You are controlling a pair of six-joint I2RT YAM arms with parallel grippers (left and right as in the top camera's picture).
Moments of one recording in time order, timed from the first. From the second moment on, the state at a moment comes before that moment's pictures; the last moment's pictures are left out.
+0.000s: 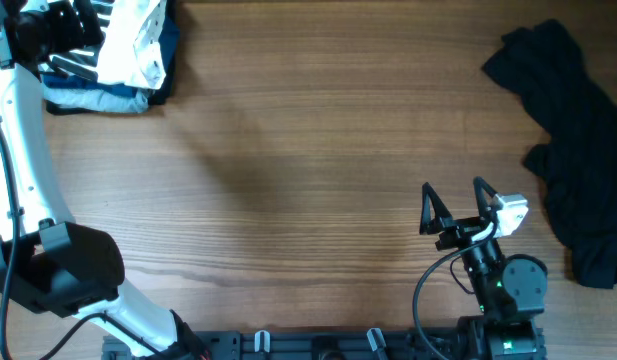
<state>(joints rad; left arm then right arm) 0.32 1.88 2.00 -0.88 0.13 0.05 0.05 0.13 0.07 0.00 -0.15 0.29</state>
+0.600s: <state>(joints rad) 0.32 1.88 2.00 -0.88 0.13 0.05 0.06 0.02 0.01 0.00 -0.11 0.31</state>
